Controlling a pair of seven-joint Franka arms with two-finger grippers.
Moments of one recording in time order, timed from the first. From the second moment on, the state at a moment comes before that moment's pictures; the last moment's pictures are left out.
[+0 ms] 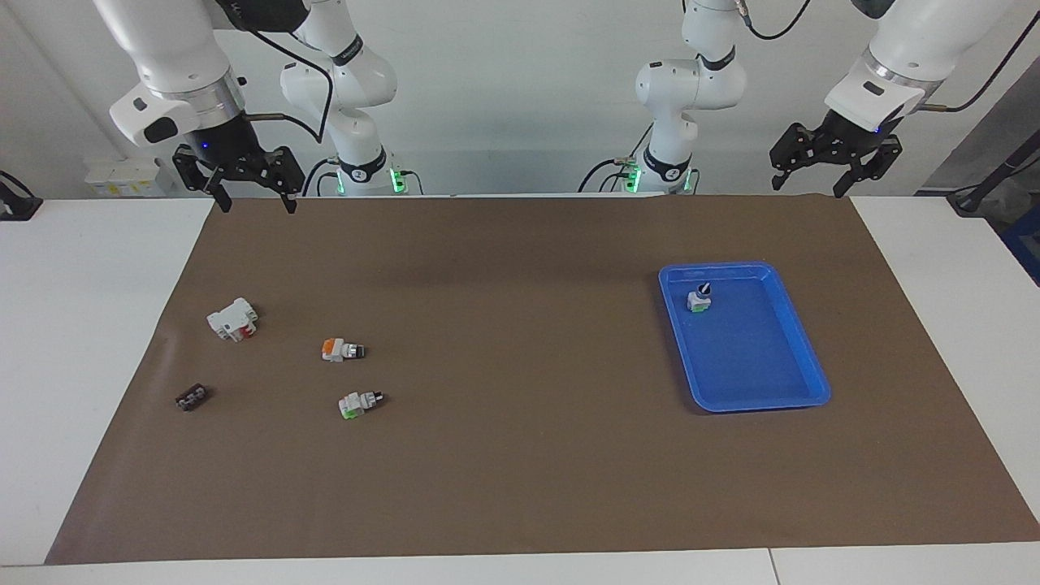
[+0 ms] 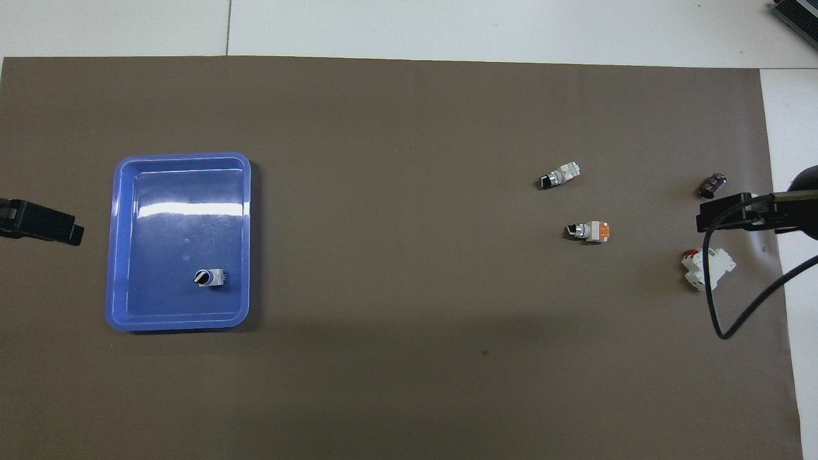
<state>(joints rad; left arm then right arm) -0.10 -0.04 0.05 -1.50 -0.03 1.40 0.11 0.09 -0.07 -0.06 -1.63 -0.03 1.56 0.07</state>
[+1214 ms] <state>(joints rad) -0.03 -0.04 -0.02 -1.51 -0.02 1.40 0.07 0.09 -0.07 -0.06 -1.63 -0.01 1.56 0.13</state>
